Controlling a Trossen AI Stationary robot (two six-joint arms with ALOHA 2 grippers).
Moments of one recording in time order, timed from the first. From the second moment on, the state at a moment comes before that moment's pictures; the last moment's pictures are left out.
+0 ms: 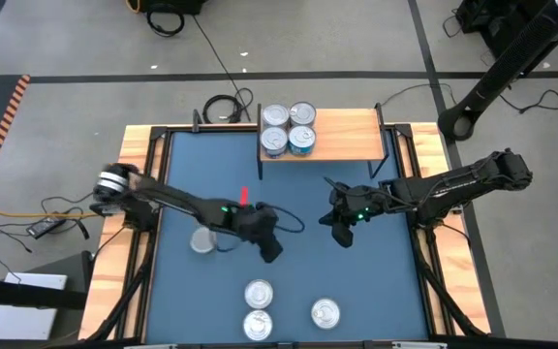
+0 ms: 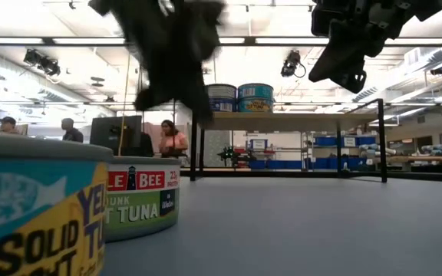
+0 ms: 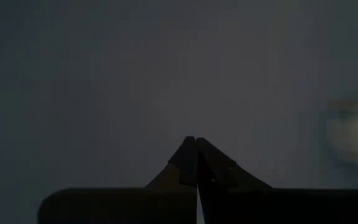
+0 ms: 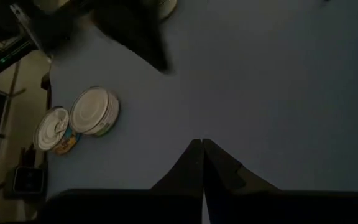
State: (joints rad) left arm -0.20 1.72 1.12 -0.34 -0.13 -0.81; right arm 0.13 1.18 0.74 -0.26 0.03 0.59
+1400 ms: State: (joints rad) left arm -0.54 1.66 0.84 0.04 -0.08 -1.02; right arm 0.14 1.18 0.74 -0.26 0.00 0.57
